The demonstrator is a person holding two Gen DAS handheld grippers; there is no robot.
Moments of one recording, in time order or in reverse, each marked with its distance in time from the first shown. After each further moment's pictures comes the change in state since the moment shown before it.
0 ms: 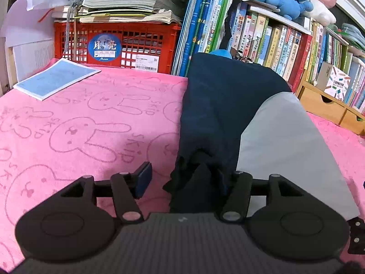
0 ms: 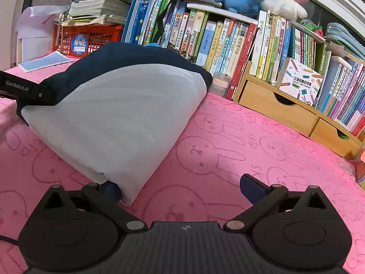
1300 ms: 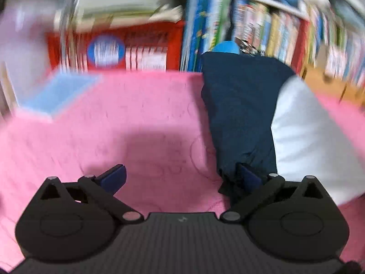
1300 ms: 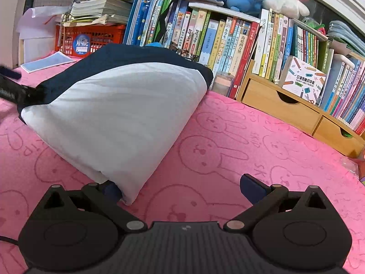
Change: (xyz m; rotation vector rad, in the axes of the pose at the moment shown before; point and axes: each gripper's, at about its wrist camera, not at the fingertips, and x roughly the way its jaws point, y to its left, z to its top) left arm 0.003 0.059 0.024 0.074 0.080 -0.072; right arm 0.000 0.002 0.000 0.005 0.007 0.008
